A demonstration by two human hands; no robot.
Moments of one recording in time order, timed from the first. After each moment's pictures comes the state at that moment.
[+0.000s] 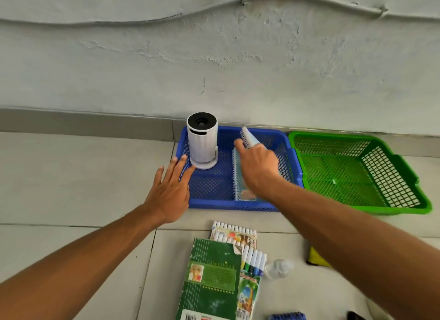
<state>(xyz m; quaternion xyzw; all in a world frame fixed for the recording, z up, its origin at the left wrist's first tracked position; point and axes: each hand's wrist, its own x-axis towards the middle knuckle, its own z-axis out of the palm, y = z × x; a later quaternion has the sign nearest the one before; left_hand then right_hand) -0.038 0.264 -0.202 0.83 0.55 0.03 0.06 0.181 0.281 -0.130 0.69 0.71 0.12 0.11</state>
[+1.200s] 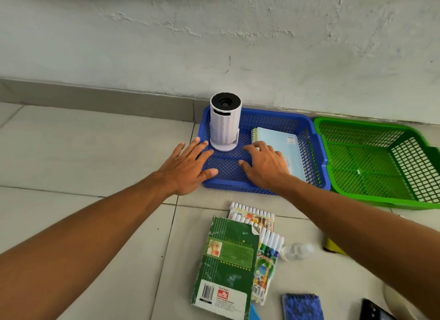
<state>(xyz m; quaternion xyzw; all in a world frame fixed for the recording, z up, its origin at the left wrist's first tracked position) -0.059 0.269 -0.182 0.85 0.51 -0.08 0.07 0.173 0.272 -0.188 0.67 0.74 -0.11 -0.03</state>
